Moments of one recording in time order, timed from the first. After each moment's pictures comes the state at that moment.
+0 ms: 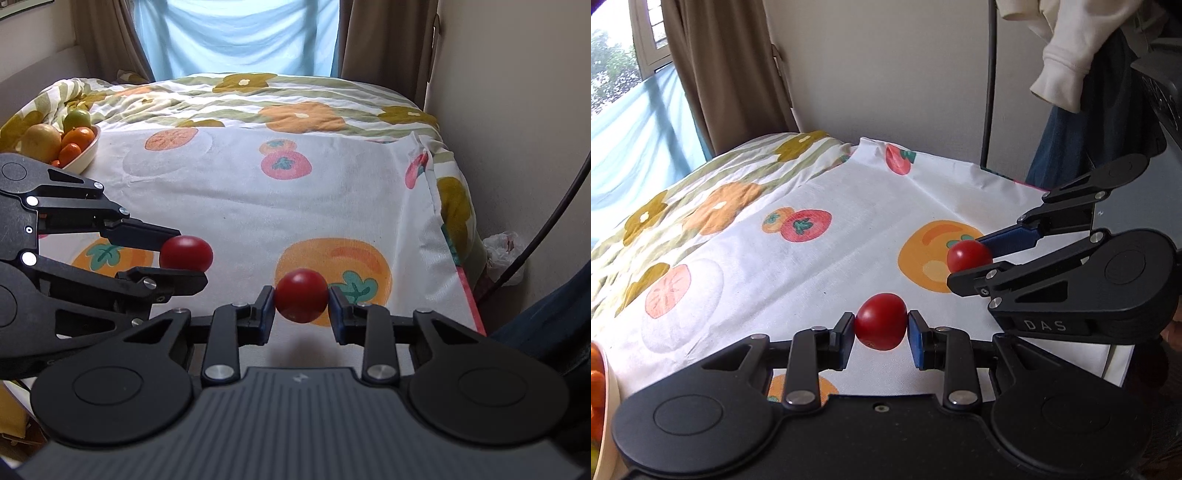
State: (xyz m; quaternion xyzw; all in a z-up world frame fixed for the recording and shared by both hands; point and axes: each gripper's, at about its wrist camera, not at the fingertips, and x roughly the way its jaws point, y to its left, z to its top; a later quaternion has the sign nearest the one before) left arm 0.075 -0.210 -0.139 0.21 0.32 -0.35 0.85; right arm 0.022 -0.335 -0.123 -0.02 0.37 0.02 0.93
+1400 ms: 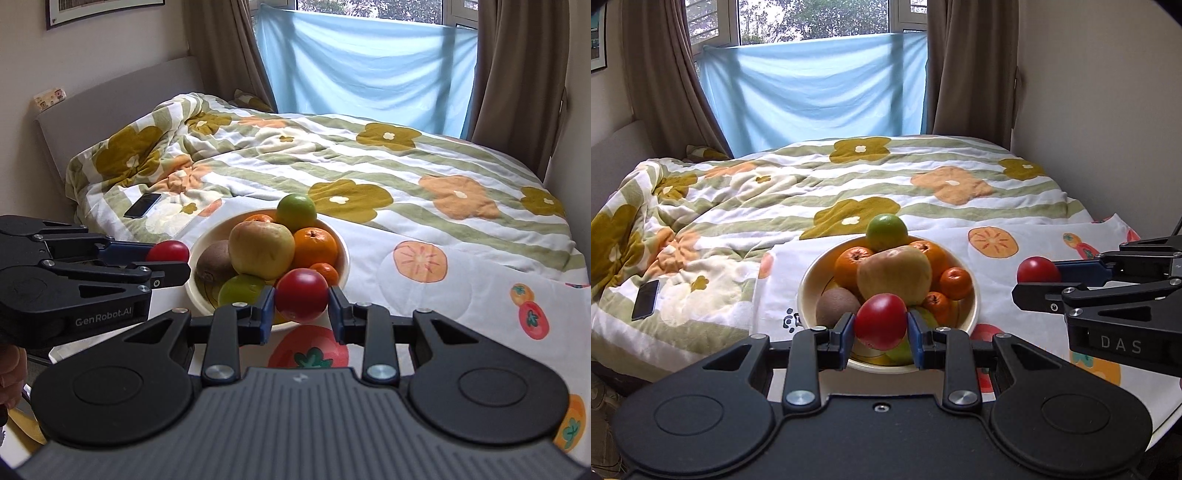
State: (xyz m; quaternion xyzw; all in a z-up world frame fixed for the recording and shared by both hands) left arm 0.116 0.101 -0.055 0.05 0.35 -0.10 0.93; right arm 0.097 -0.055 -0.034 -0.04 0.34 0.16 0.93
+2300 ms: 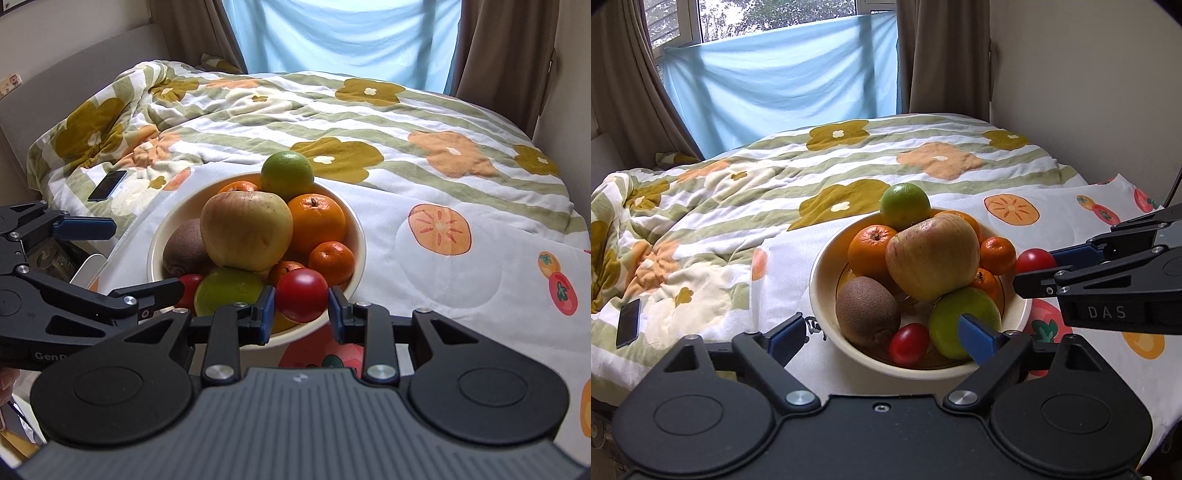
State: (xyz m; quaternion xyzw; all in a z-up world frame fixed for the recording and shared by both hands) left arm 0.157 0.131 -0.094 0.10 0.36 -0.15 0.91; right arm 0.150 -0.025 -0.079 -0.03 0.40 0.11 0.91
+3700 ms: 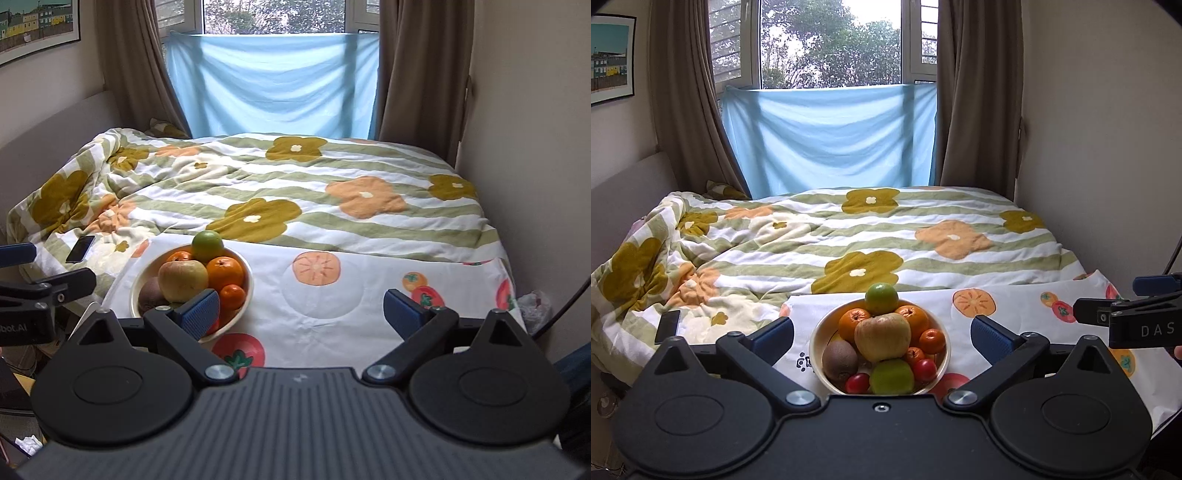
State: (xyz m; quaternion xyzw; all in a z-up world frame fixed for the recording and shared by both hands) left arm 0.060 0.079 0.037 0.03 0.28 -0.07 0.96; right arm 0.039 -0.132 0.055 0.00 0.32 0.01 0.95
